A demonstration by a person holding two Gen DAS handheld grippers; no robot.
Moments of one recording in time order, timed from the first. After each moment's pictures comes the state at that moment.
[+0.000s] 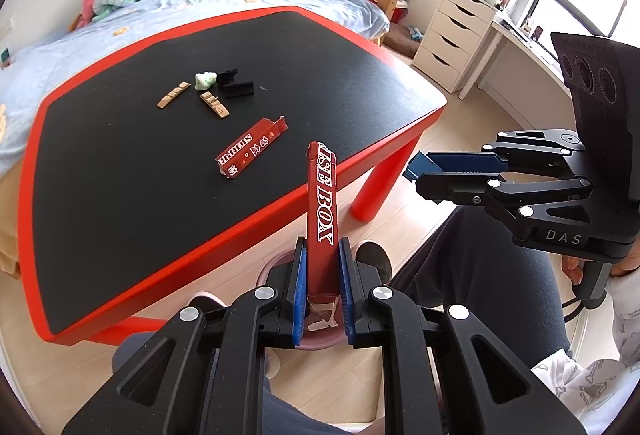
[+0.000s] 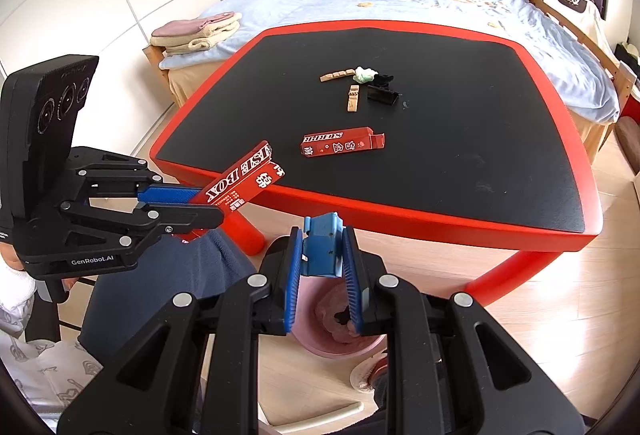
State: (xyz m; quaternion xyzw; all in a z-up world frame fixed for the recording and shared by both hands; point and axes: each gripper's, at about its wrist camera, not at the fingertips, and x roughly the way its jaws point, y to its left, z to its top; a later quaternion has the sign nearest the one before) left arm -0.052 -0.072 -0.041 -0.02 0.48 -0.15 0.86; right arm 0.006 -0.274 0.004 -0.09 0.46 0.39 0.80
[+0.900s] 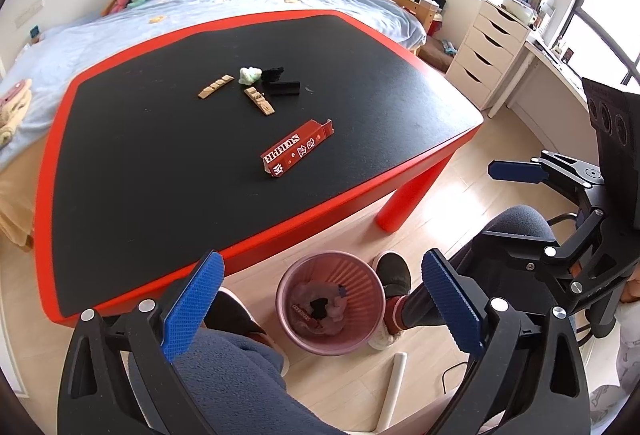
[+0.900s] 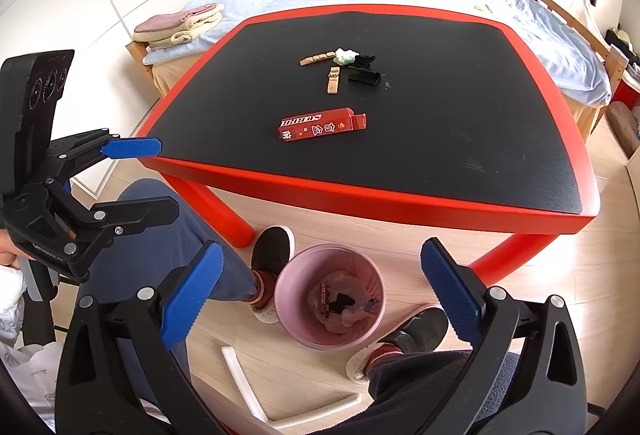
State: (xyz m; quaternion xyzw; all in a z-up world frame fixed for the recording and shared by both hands) left arm -0.047 -0.047 -0.046 -0.04 0.48 -0.09 0.87; right arm 0.014 -0.279 -0.014 -0.09 0.48 0.36 0.80
